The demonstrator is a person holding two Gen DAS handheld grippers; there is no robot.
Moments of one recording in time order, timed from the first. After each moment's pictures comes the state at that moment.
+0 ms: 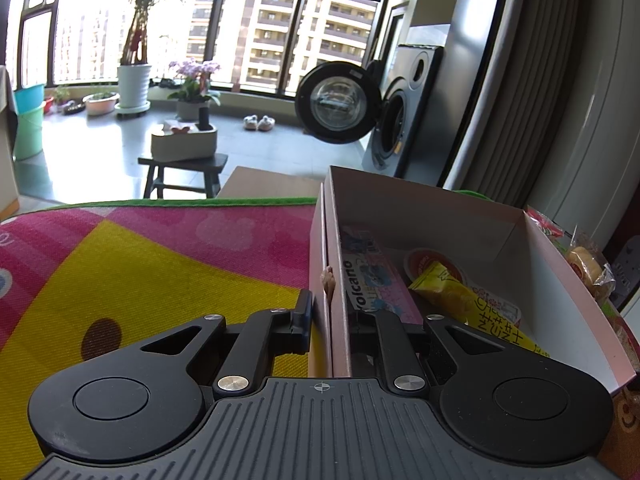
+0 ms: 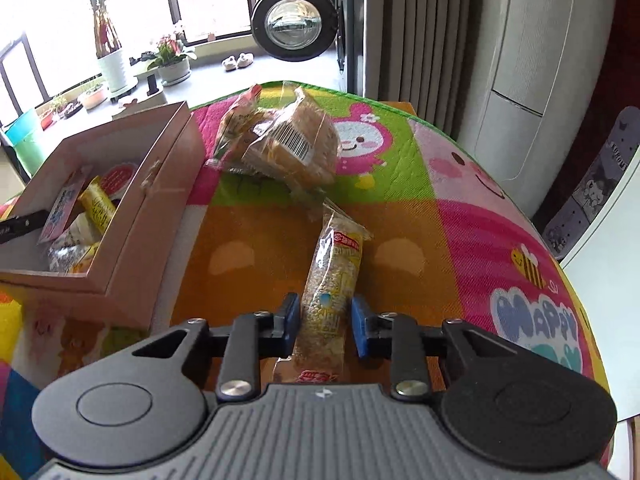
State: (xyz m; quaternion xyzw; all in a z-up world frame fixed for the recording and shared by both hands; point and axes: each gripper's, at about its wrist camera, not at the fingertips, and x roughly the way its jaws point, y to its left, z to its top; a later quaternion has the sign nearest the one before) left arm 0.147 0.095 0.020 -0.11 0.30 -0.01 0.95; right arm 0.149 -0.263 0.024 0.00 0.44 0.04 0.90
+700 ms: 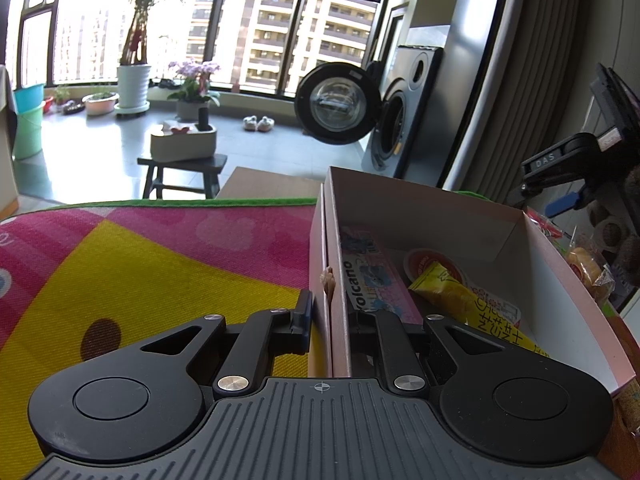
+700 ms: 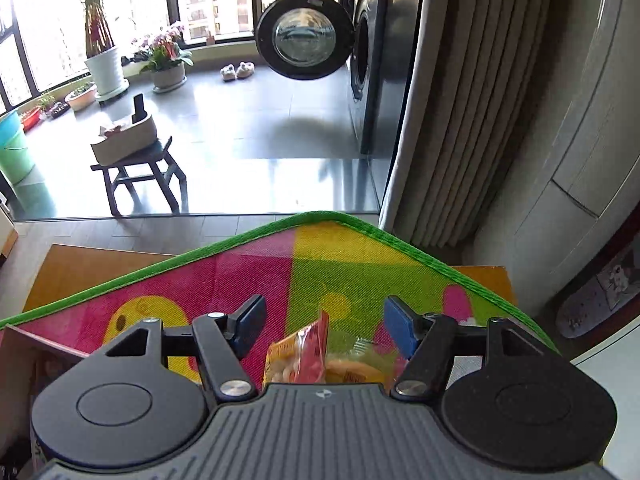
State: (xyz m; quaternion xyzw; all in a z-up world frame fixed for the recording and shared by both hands) left arm 0.146 0.095 0.020 -0.11 0.30 -0.01 0.95; right arm 0.394 -0.171 0.056 -0.01 0.45 0.02 0.89
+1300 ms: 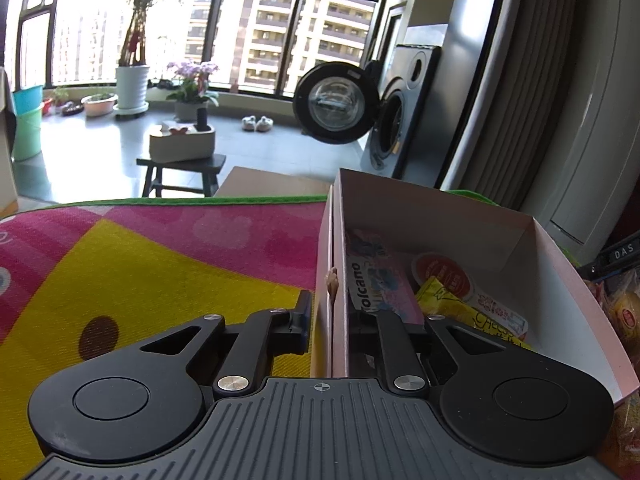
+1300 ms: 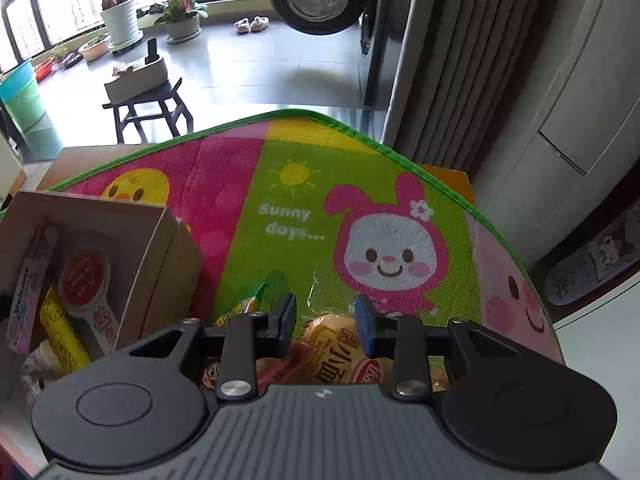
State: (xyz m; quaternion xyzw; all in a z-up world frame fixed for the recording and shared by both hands) left arm 0.147 0.089 0.021 -0.10 0.29 -0.01 0.95; right arm 0.295 -0.221 0.046 -0.06 0.49 0.06 0.87
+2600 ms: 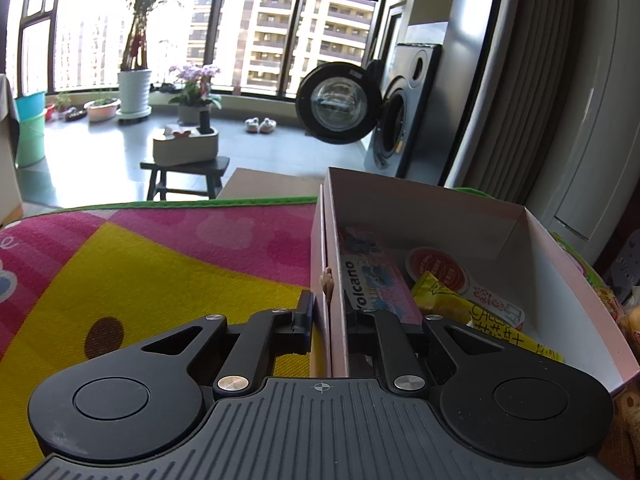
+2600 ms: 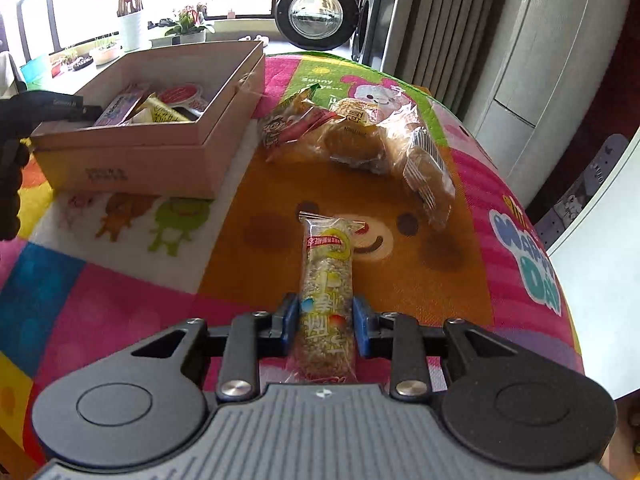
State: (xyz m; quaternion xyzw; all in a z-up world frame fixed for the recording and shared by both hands) left arm 0.148 0.091 0.018 -0.09 0.29 -0.01 0.95; right arm 0.046 -0.214 0.016 -0.07 0.43 0.03 0.90
